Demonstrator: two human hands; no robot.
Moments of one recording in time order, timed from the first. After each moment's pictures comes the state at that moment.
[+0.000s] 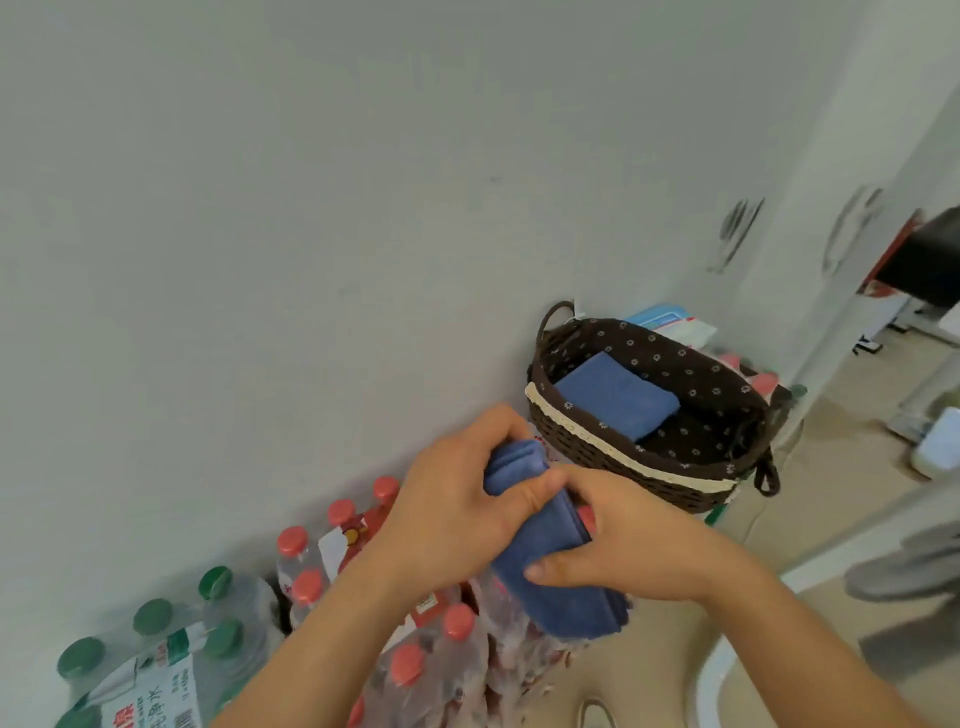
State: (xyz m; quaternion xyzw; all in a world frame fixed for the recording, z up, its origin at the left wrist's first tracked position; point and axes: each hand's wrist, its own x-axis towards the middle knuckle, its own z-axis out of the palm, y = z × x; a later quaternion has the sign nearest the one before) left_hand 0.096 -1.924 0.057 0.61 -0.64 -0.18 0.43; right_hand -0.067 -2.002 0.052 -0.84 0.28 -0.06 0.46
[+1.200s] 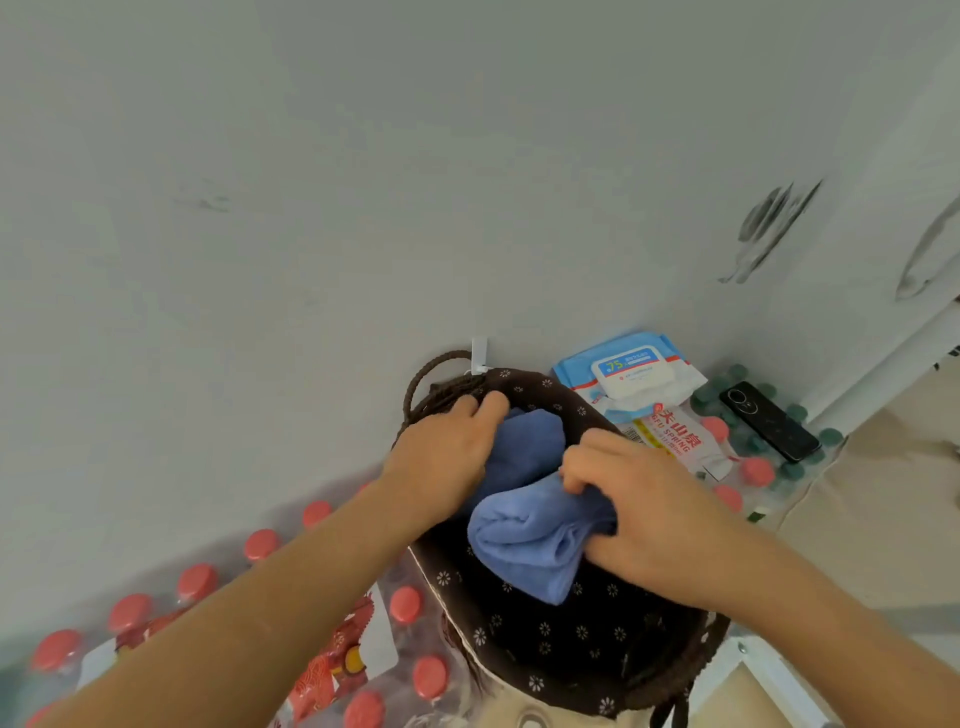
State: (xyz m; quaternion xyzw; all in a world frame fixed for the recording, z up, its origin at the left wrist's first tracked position) left_hand 0.068 -2.220 -0.035 0.75 -0.66 -0.02 0.03; right_hand -0.142 -2.284 0.017 -0.95 0.17 -0.10 0.23
